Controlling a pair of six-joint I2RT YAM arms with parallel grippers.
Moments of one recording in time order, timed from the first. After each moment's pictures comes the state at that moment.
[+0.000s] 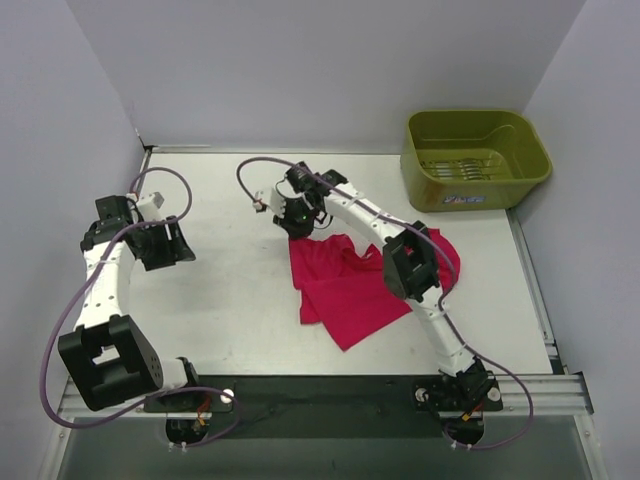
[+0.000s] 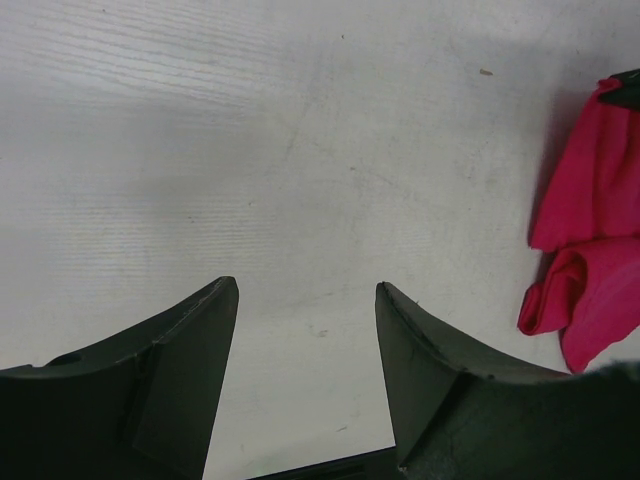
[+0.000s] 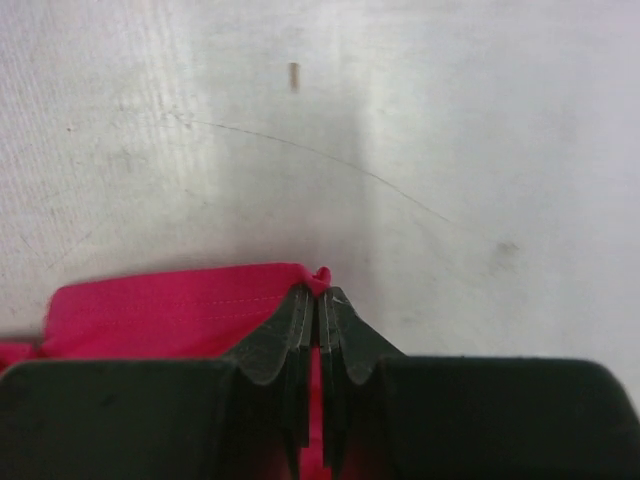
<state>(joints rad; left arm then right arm) 0.33 1.32 1.05 -0.80 0.40 0.01 0.72 2.46 2.21 -0.92 -0.37 -0.76</state>
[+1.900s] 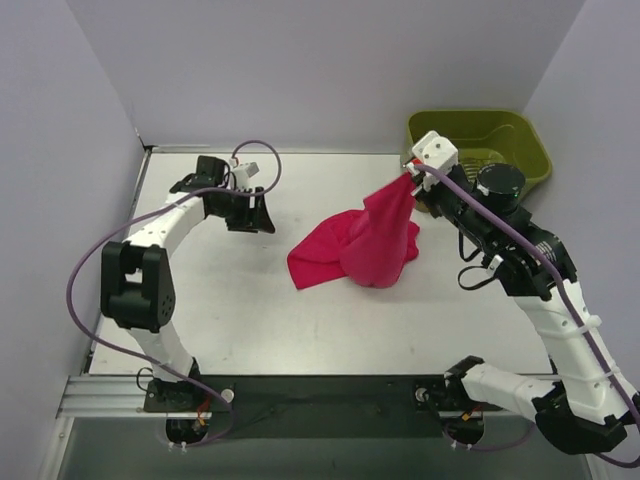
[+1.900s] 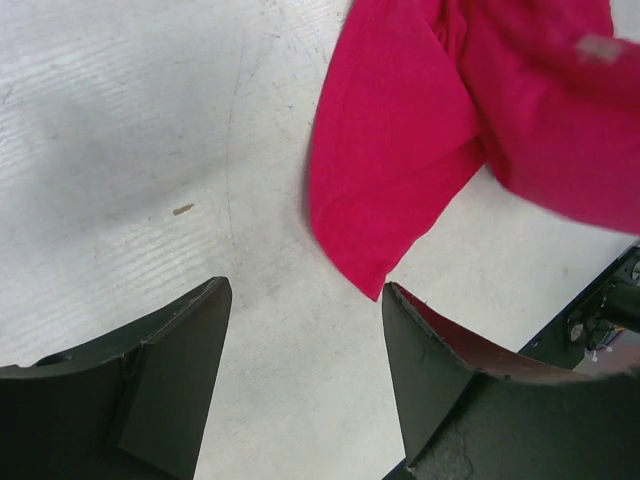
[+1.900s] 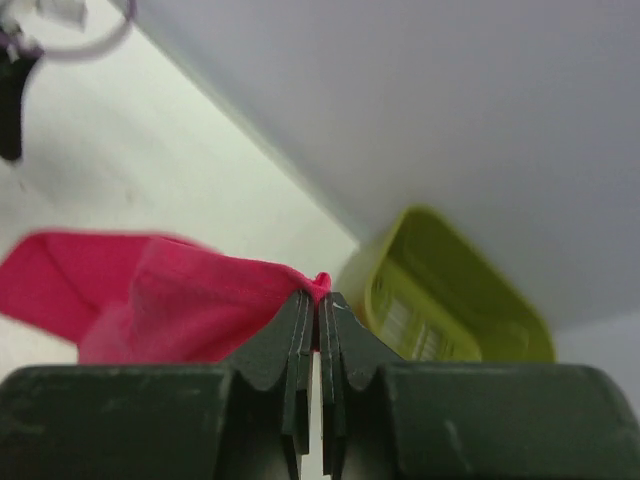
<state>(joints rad) -0.16 1.75 1.35 -0.60 0.57 -0.13 0.59 1.11 1.60 -0.57 0.05 -0.55</state>
